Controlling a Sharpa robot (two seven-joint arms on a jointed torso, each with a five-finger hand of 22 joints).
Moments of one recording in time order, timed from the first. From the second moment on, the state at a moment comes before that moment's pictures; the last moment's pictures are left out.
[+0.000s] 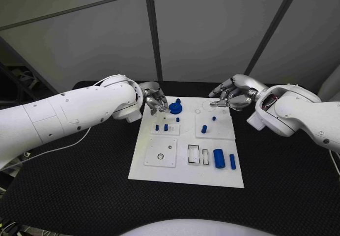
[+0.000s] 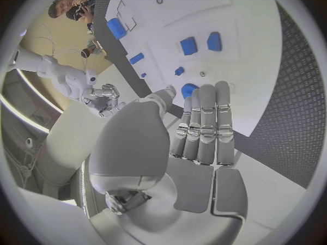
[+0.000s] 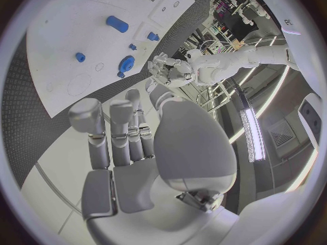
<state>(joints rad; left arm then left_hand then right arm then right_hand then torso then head) 1.30 -0.70 0.00 1.33 -1.04 -0.01 -0.35 1.36 -0.22 0.43 0.19 0.04 0.95 0.13 0.06 0.82 1.07 0.06 0.28 0.81 1.18 -0.01 0.65 0.89 0.19 0.99 0.10 0.70 0.76 1.30 -0.82 0.01 1.52 -1.02 -0.24 -0.10 1.36 -0.16 0.28 0.12 0.10 0.95 0.12 0.07 0.25 1.15 0.04 0.66 0.84 1.42 -0.04 0.95 0.87 0.10 1.32 0.07 1.12 1.07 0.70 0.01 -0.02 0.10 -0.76</state>
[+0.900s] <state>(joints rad) 1.30 -0.56 -0.13 1.21 -1.34 -0.16 0.00 1.41 -0.24 0.42 0.08 0.05 1.02 0.13 0.06 0.39 1.15 0.07 0.09 0.26 1.46 -0.01 1.12 1.17 0.19 1.31 0.09 1.02 1.04 1.30 -0.82 0.01 1.52 -1.02 -0.24 -0.10 1.36 -0.16 0.29 0.12 0.10 0.95 0.12 0.07 0.25 1.15 0.04 0.66 0.84 1.42 -0.04 0.95 0.87 0.10 1.32 0.07 1.12 1.07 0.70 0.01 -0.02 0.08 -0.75</state>
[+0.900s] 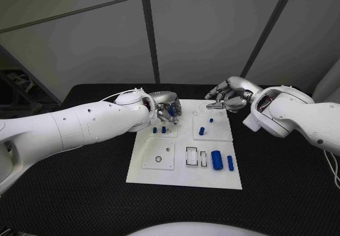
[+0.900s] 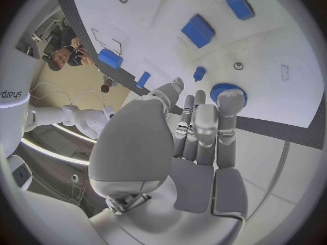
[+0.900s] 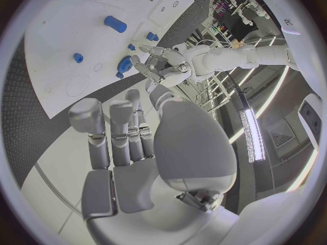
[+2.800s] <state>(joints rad) 1.29 -0.51 -0.13 1.16 -1.45 -0.08 -0.03 1.47 -0.16 0.51 0.00 0.11 1.10 0.12 0.09 0.31 1.22 0.06 0.14 0.16 1.47 -0.03 1.26 1.24 0.19 1.39 0.08 1.26 1.28 1.30 -0.81 0.01 1.52 -1.02 -0.24 -0.10 1.36 -0.16 0.29 0.12 0.10 0.95 0.12 0.07 0.25 1.15 0.04 0.66 0.84 1.42 -0.04 0.95 0.88 0.10 1.32 0.07 1.12 1.07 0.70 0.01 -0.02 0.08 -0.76</state>
